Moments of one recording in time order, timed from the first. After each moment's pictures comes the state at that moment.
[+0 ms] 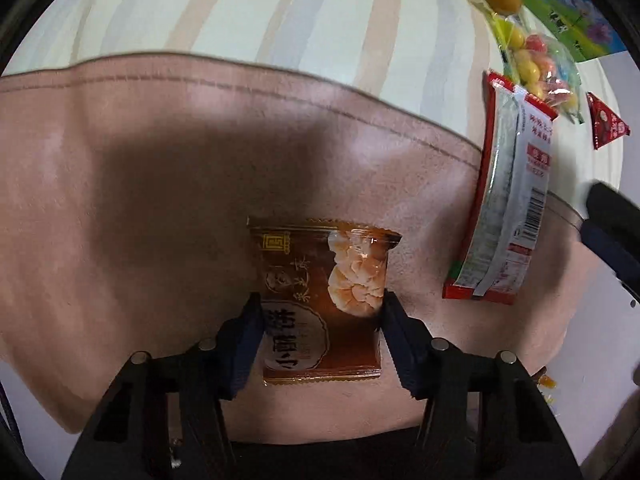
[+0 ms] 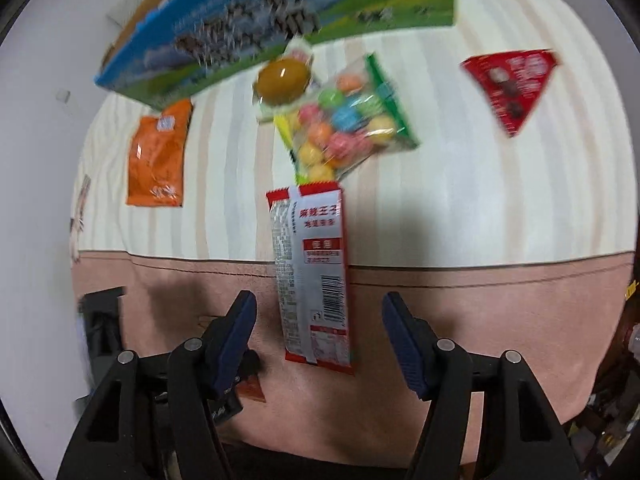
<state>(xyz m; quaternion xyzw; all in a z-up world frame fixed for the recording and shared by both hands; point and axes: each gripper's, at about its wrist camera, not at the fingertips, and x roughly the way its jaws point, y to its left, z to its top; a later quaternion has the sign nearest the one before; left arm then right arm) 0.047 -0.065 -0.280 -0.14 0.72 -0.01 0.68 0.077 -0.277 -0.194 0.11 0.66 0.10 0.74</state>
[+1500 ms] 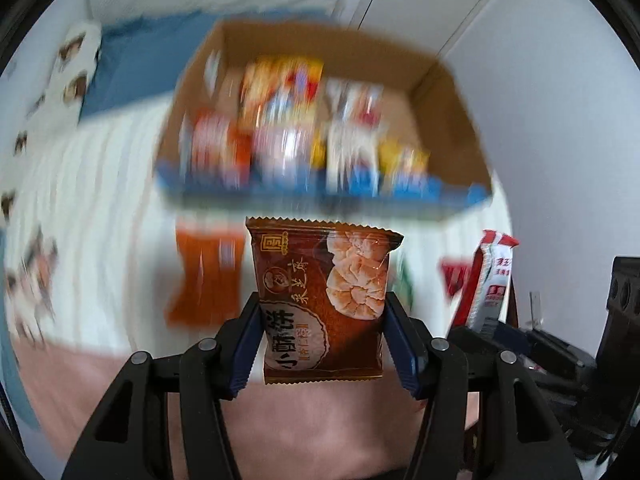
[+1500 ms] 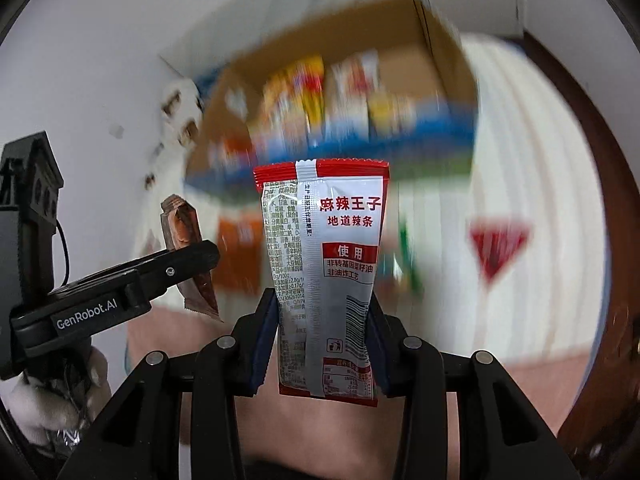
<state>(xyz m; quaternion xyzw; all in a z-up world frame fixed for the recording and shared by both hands) 0.190 -0.115 -0.053 -0.09 0.56 -0.08 0.82 0.116 -0.307 -0.071 0.14 0.56 0.16 0.80</state>
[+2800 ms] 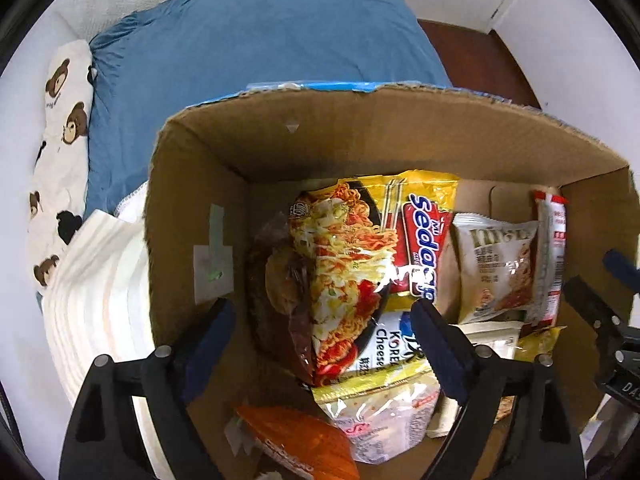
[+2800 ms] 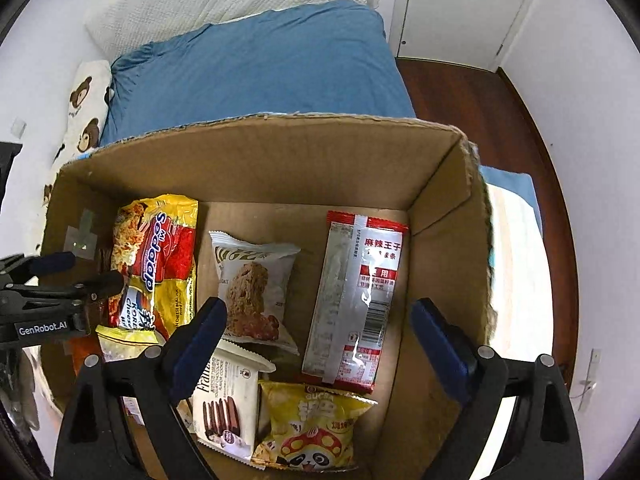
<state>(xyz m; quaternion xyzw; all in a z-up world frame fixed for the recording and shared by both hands) 0.424 -0.052 -0.135 -0.01 0.67 -0.01 0.74 0.427 -0.297 -0.122 -0.01 0.61 0.04 0.79</state>
